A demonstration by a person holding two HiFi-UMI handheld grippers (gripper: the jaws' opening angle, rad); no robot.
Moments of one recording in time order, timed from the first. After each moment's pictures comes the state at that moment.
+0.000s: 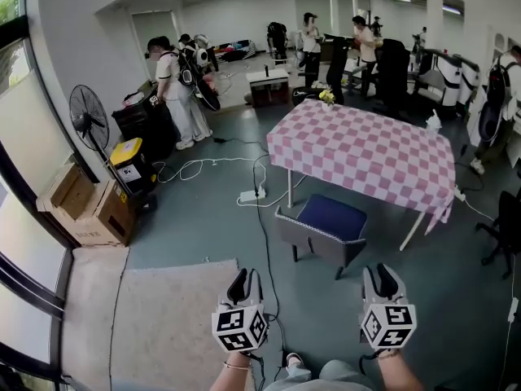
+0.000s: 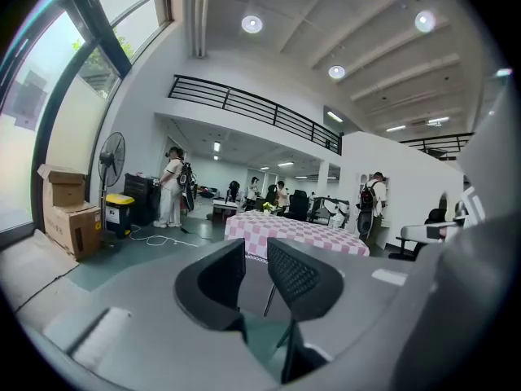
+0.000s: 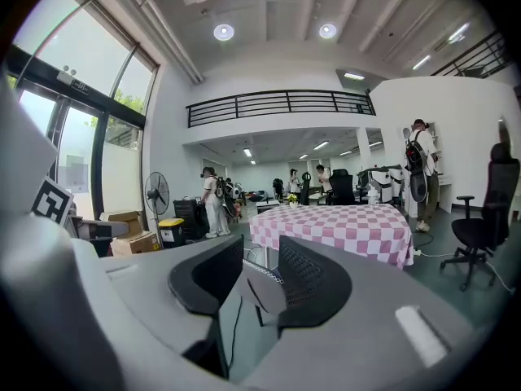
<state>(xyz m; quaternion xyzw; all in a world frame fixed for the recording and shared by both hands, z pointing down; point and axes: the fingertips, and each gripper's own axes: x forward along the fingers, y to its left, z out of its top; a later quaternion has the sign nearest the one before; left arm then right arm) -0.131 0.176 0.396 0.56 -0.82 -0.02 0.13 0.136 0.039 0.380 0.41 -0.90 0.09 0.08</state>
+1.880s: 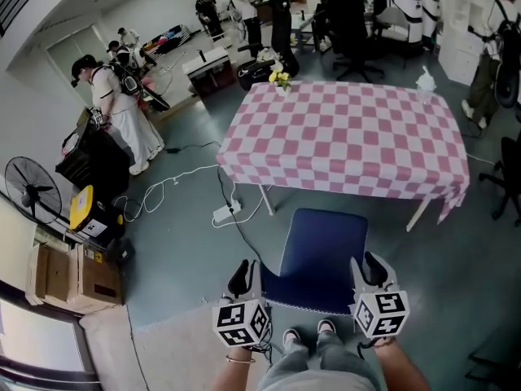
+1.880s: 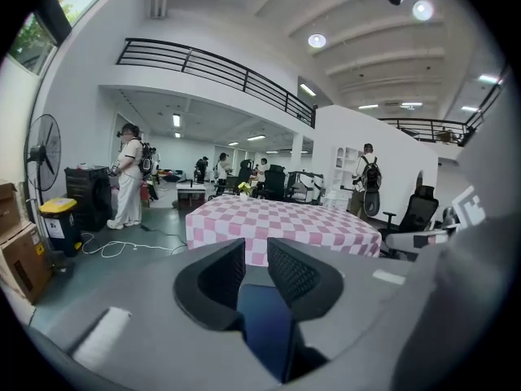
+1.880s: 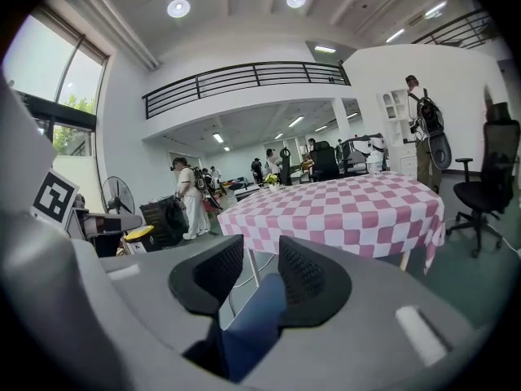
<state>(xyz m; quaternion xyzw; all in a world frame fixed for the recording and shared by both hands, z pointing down) -0.256 -0.203 0.428 0.66 -0.73 0.07 0.16 -0.003 -0.267 0.454 0.47 -0.86 0.20 0.10</state>
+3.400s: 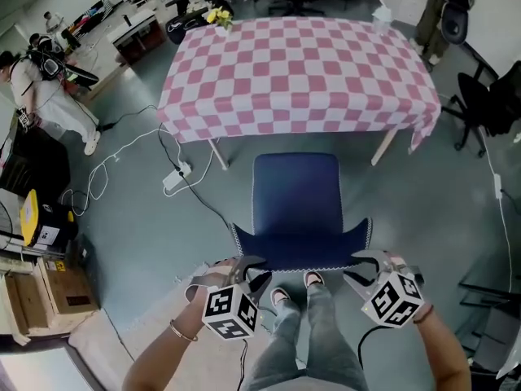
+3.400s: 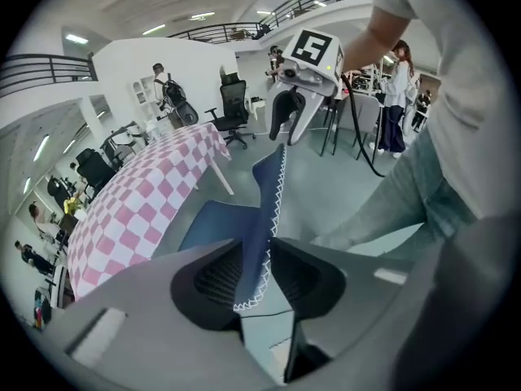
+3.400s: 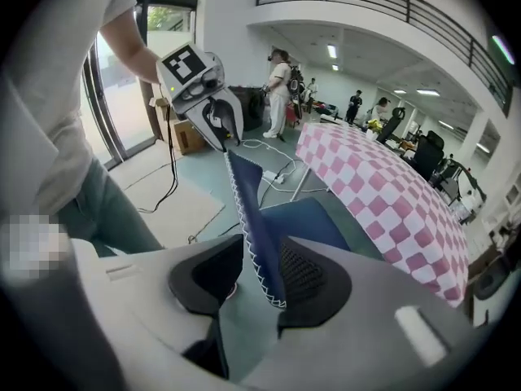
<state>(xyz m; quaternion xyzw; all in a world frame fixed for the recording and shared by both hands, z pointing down) -0.194 -0.124 0.573 0.85 -0.17 0.49 -0.03 -0.027 -0.118 0.564 0.17 -0.85 0.04 0.49</state>
